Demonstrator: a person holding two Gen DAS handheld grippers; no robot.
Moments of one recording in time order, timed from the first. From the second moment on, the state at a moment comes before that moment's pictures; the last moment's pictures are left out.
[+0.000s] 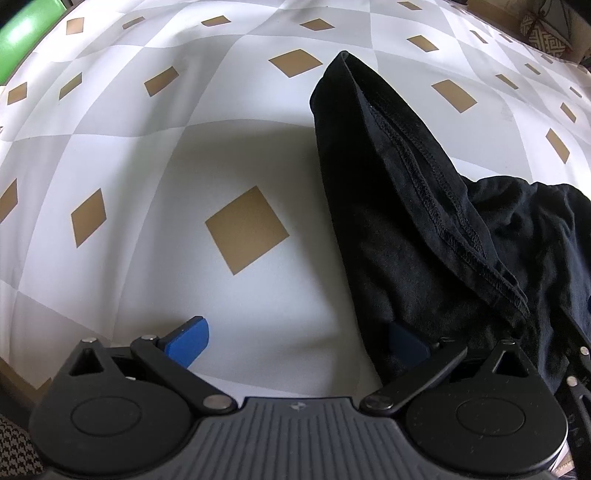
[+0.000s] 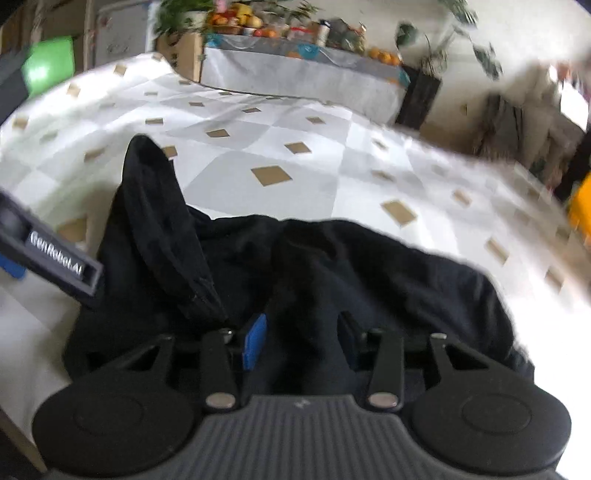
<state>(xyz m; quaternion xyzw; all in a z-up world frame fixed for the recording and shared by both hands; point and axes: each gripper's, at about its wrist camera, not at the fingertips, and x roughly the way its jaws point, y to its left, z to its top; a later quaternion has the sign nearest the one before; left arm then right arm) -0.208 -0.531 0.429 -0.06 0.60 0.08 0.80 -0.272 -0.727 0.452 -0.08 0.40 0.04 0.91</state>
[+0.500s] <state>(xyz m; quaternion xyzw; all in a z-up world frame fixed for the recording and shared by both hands) -0.209 -0.527 0.430 -0.07 0.60 0.08 0.79 -0.276 -0.693 0.435 -0.15 0.40 0.10 0.90</state>
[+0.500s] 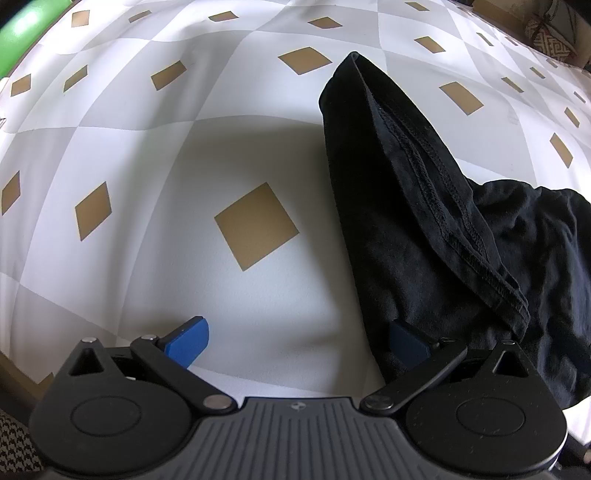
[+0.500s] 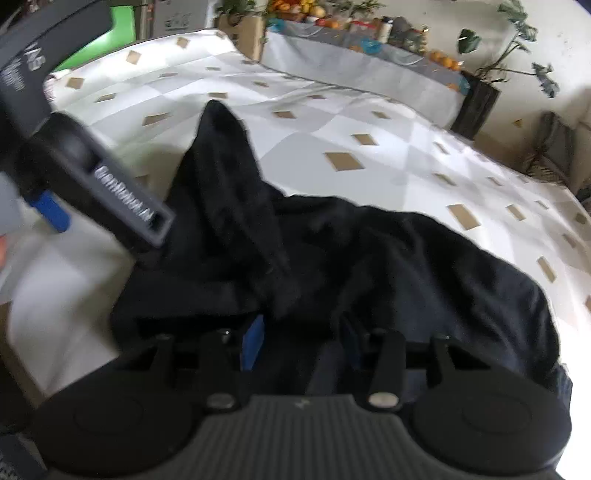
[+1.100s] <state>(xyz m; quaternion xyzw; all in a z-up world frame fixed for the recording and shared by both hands) -0.209 -0.526 0.429 -0.07 0.60 0.08 0.80 -0.270 -0.710 0.453 -0.12 0.40 0.08 0.90</state>
